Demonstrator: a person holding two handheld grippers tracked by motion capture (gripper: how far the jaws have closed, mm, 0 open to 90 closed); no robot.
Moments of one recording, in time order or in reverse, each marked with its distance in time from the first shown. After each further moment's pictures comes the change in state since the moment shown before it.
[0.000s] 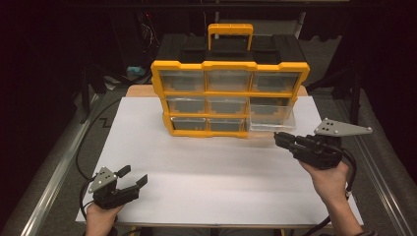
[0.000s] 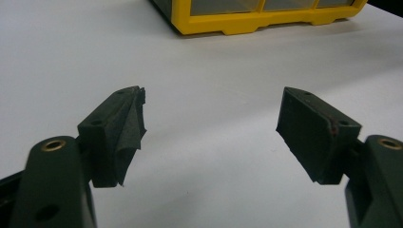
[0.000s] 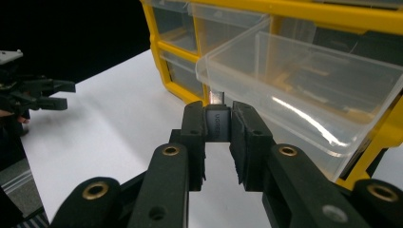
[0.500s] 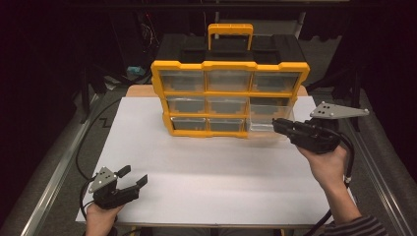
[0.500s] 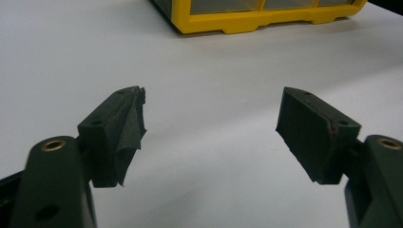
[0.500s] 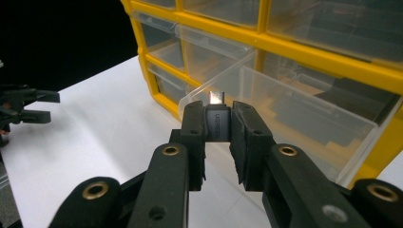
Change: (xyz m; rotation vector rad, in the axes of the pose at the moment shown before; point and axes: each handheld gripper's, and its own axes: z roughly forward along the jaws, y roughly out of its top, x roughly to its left) left arm 0.000 0.000 0.000 0.004 0.000 0.002; right arm -0.006 0.032 0.010 0.014 -0.040 -0.032
